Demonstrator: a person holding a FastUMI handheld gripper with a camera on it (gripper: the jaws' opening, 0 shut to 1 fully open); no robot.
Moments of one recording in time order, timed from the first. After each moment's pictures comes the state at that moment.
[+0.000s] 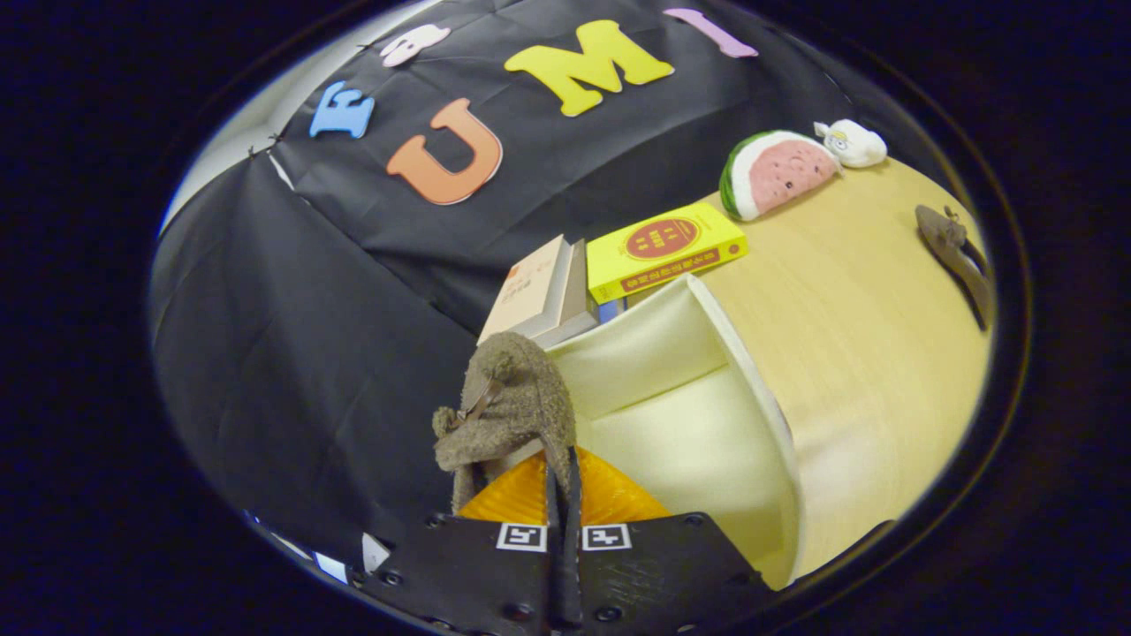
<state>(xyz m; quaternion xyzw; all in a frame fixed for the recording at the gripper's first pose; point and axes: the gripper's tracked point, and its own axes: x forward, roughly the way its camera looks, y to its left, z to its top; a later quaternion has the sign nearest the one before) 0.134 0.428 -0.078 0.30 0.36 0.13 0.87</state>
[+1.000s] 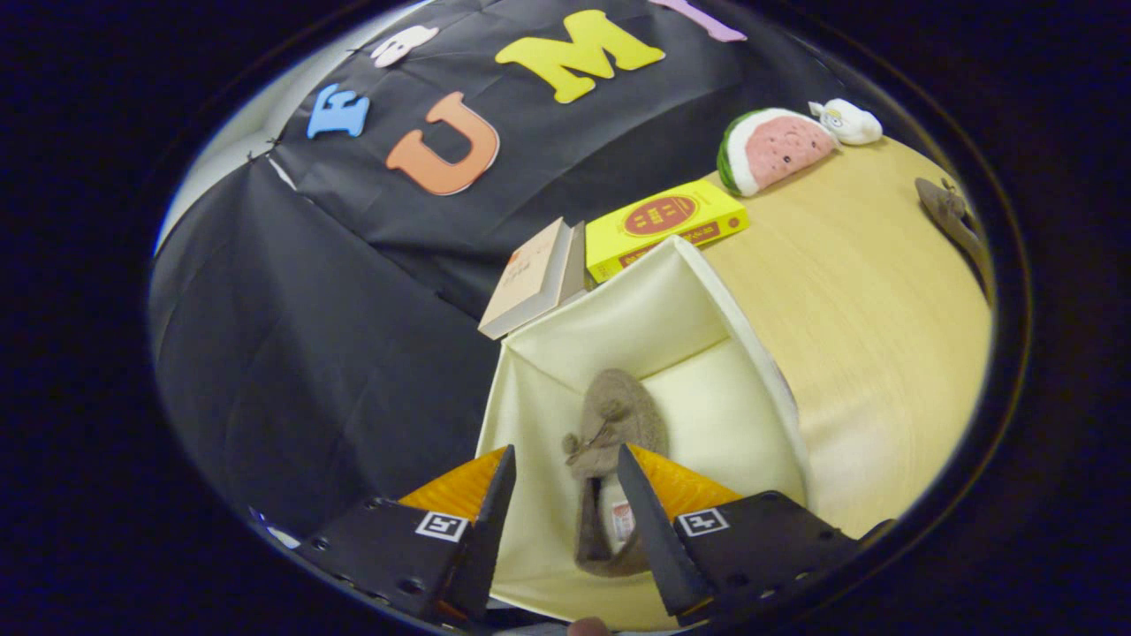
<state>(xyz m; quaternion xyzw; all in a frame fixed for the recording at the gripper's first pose) 0.122 0.429 -0.086 0.28 0.37 0.19 0.87</state>
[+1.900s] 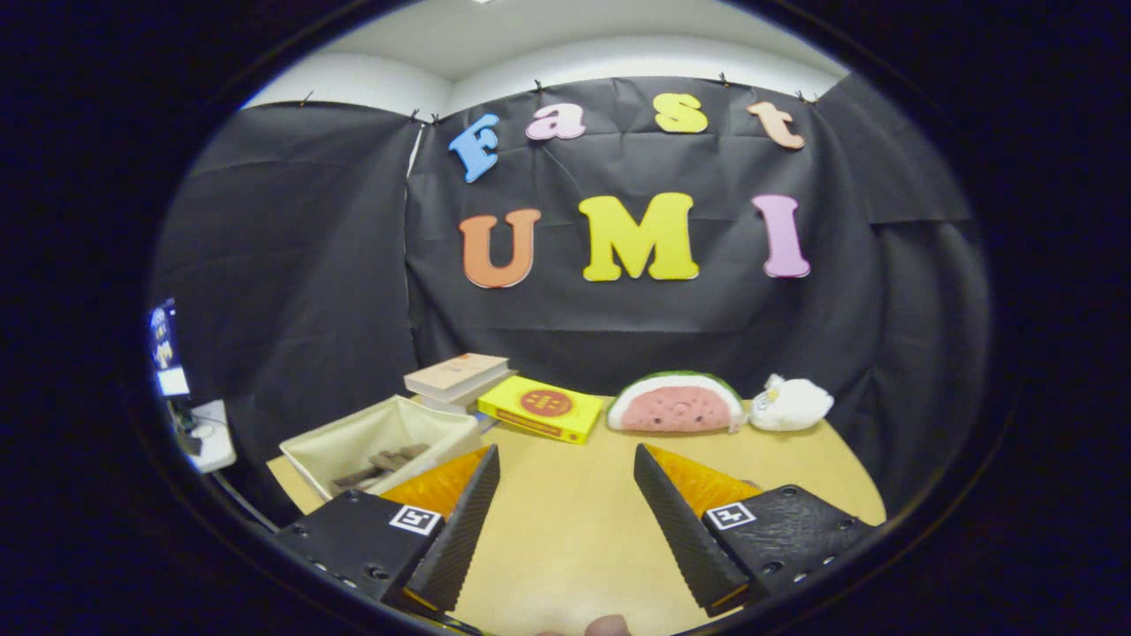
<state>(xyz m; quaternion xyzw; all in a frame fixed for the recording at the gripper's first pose) 0.099 0.073 0.014 -0.03 0.11 0.15 0.98</state>
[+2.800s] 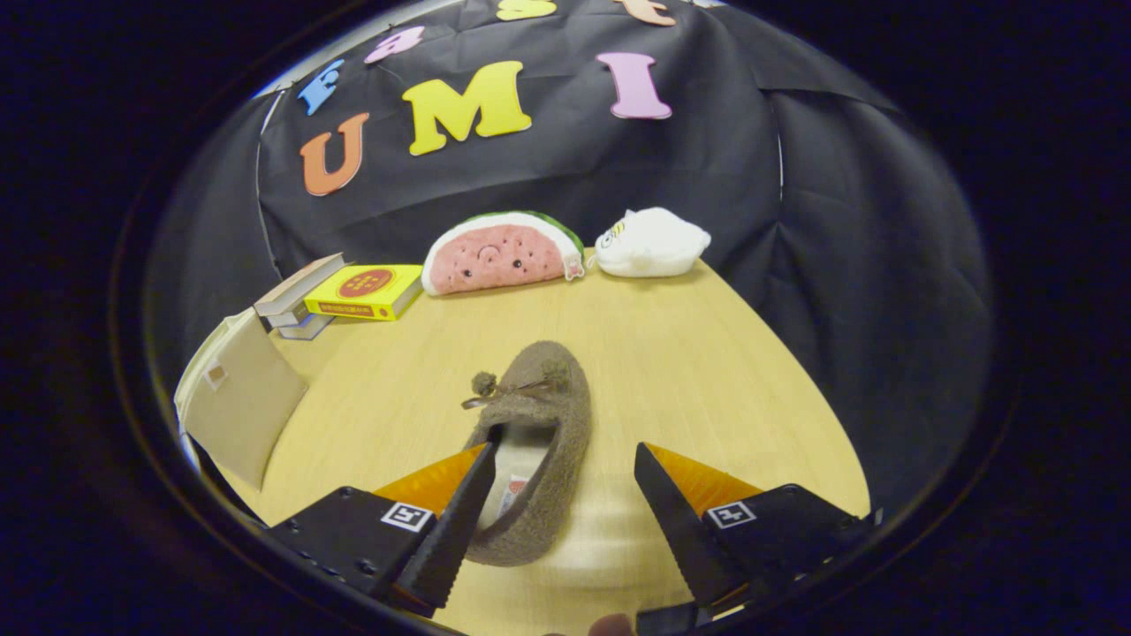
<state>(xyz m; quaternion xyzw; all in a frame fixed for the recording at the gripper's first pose) 0.159 -0.111 -0.158 0.06 0.34 0.00 0.94</state>
